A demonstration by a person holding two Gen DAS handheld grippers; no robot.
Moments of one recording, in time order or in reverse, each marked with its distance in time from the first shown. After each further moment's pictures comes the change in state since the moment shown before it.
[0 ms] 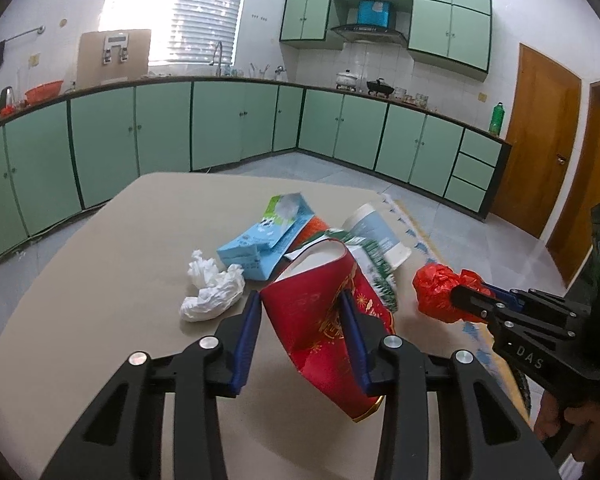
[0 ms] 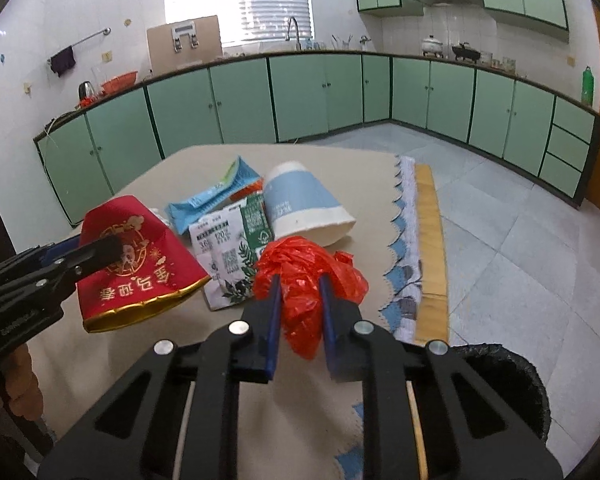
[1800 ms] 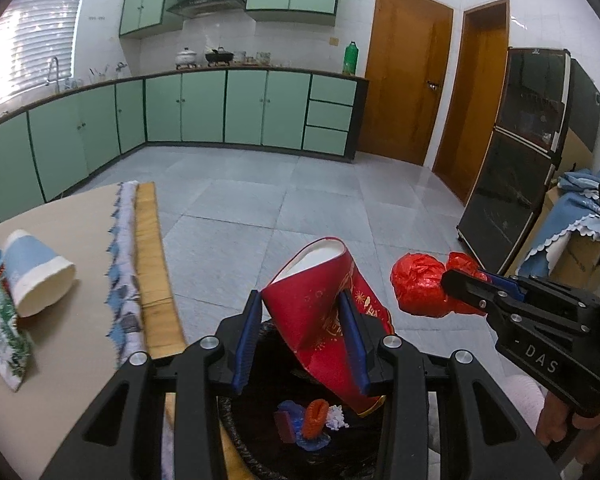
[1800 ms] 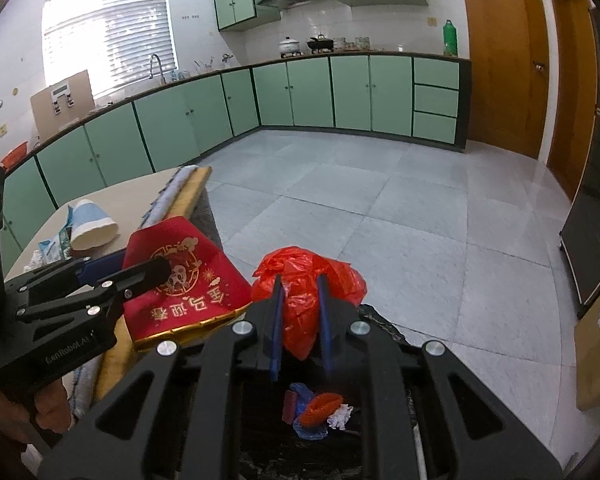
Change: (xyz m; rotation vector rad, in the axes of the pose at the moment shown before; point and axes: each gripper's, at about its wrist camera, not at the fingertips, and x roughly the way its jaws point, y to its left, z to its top) left arm 0.058 -0.273 -0.023 0.294 0.118 -0.412; right arm -0.117 -0.204 -0.093 0.292 -0.042 -0.332
